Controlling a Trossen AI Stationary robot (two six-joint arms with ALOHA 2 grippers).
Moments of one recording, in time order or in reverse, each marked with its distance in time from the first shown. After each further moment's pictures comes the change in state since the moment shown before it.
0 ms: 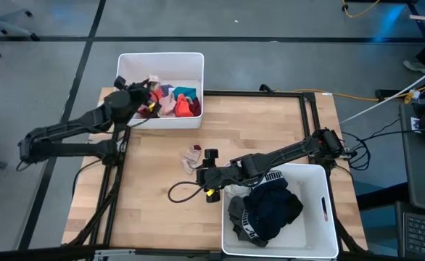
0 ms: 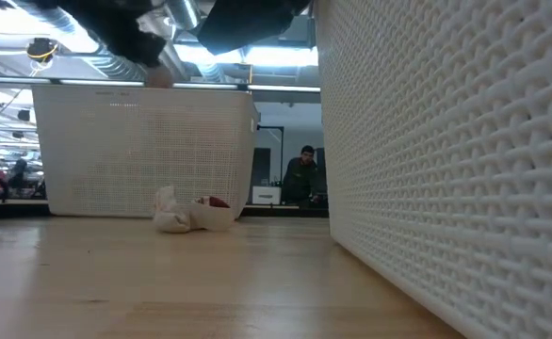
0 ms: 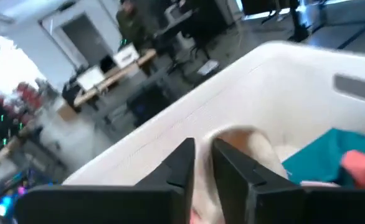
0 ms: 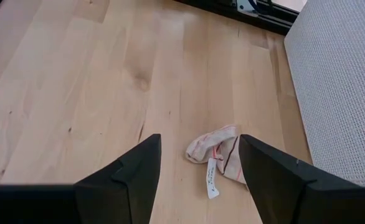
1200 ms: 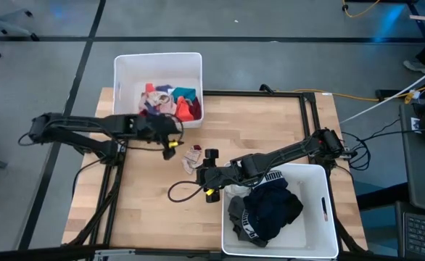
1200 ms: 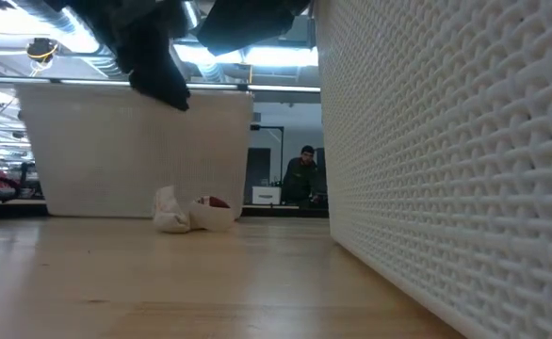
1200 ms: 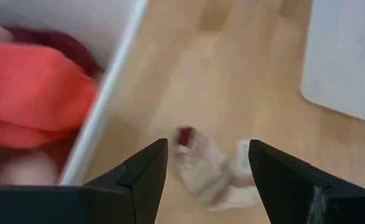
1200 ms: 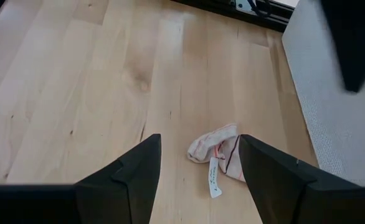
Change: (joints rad) left arm -0.351 0.322 0.087 -0.371 0.672 -0.603; right arm -0.001 0.000 0.000 -0.001 0.000 0.023
